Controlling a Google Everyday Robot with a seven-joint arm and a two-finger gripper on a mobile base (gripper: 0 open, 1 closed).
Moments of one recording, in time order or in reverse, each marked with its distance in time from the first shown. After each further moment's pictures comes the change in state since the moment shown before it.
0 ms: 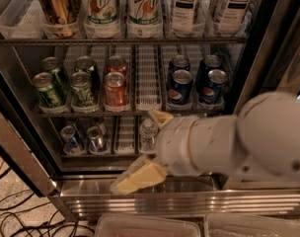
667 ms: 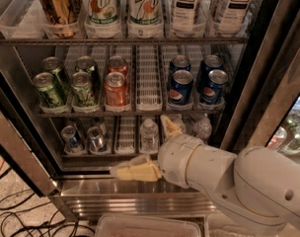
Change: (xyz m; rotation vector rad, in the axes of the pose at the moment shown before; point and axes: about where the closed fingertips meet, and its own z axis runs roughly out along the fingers) arm 0.030 -0.030 0.031 0.211 -0.224 0.179
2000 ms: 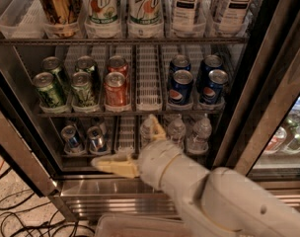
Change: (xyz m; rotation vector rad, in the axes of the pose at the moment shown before) arm -0.005 -0.005 0.038 0.119 -0.204 0.072
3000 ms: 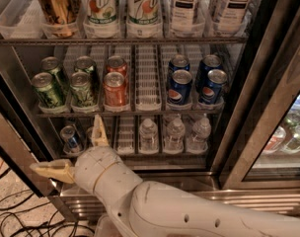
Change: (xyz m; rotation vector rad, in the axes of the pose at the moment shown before) arm -0.021 0.102 0.084 -0.042 -0.140 -0.069
